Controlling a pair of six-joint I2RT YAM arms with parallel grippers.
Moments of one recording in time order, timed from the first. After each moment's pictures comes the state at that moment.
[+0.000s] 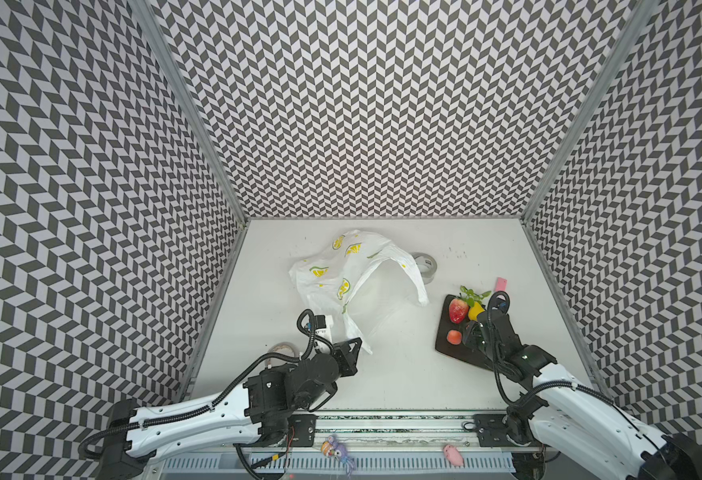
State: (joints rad) left arm -1.27 0.61 0.41 -0.26 -0.55 -1.16; right arm 0.45 0.85 0.35 -0.35 0.24 0.81
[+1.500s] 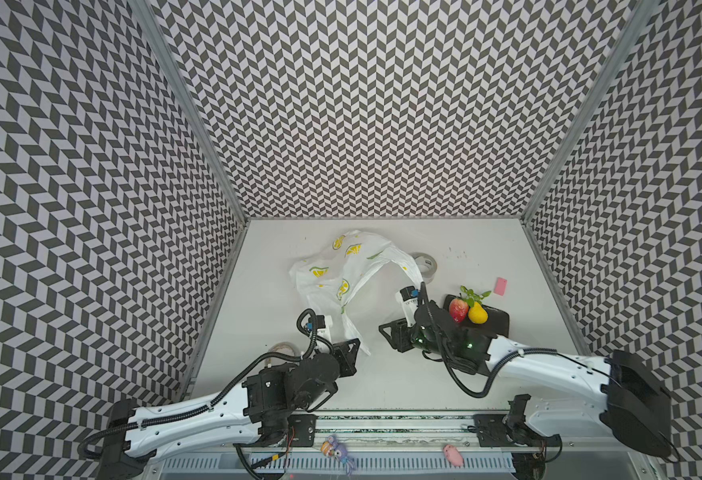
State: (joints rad) left arm -1.27 0.60 0.43 -0.32 -0.56 -1.18; right arm 0.99 1.35 0.74 0.02 0.03 0.71
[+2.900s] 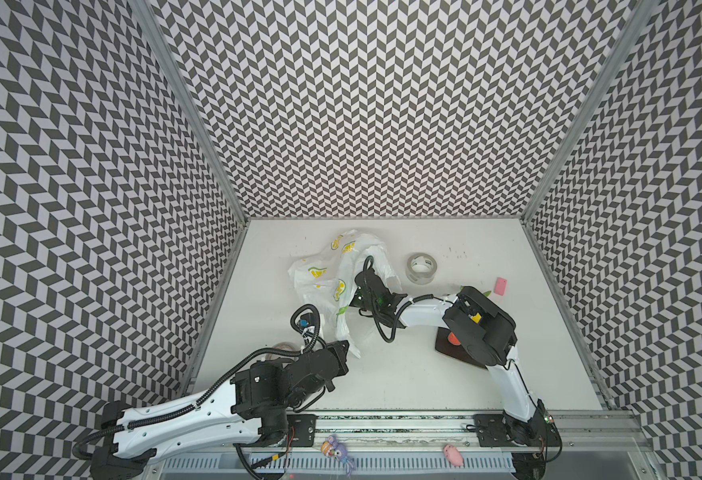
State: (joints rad) left arm -1.27 0.64 0.60 -0.64 -0.56 -1.22; right arm 0.88 2.20 1.37 0.39 -0.04 0.94
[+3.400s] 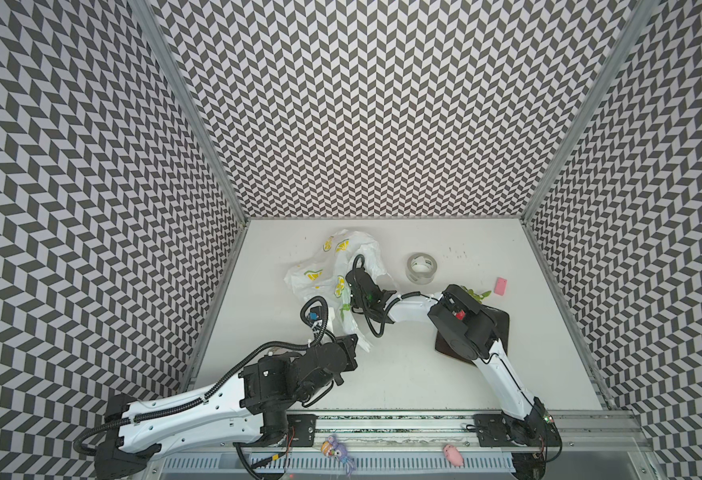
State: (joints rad) left arm -1.27 0.71 0.65 -0.57 -0.56 -1.14; right arm 0.88 2.34 1.55 0.31 -0.05 0.94
